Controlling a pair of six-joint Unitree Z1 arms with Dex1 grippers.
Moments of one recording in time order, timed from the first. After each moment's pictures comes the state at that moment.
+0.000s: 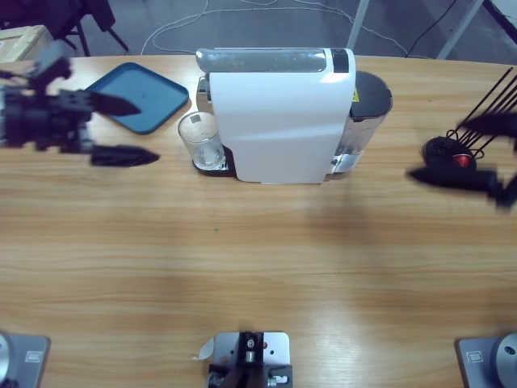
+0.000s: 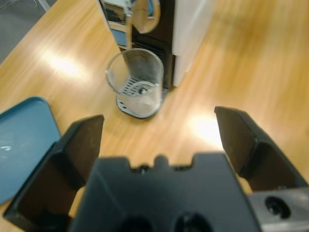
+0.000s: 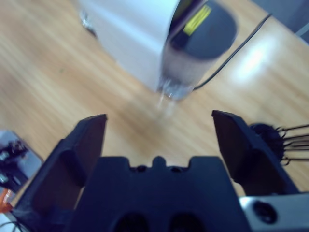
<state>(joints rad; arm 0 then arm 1) -0.44 1.46 -0.75 0.06 -0.56 0.53 0.79 1.17 -0.97 0.50 -0.14 0.03</state>
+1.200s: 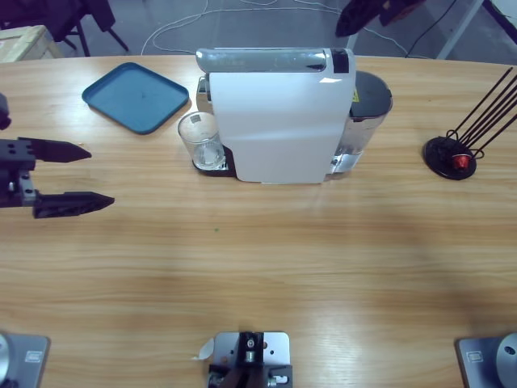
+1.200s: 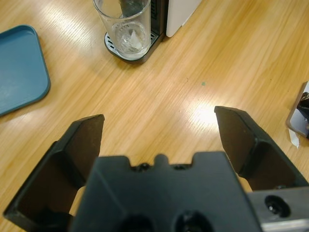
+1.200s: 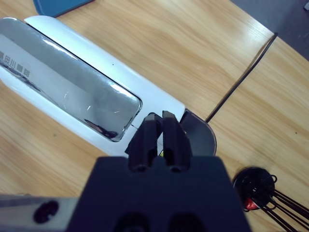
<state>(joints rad) -0.43 1.24 -0.67 0.26 -0.44 0.43 0.61 1.85 -1.87 0.93 -0.02 0.00</state>
